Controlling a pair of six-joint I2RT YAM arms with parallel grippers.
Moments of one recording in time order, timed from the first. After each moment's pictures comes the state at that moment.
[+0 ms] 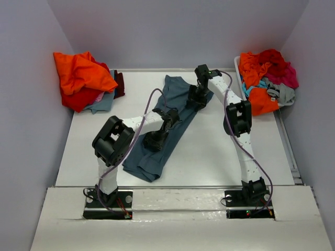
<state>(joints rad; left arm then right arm) -0.75 1.92 1.29 -0.98 -0.26 -0.33 0.31 2.58 2.43 -1.15 -0.19 0.56</state>
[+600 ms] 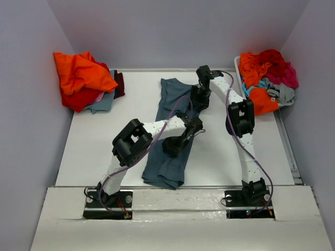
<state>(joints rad) -0.96 2.10 1.56 -1.11 -0.20 -0.30 0.30 2.52 2.32 -1.11 -0.16 0.51</state>
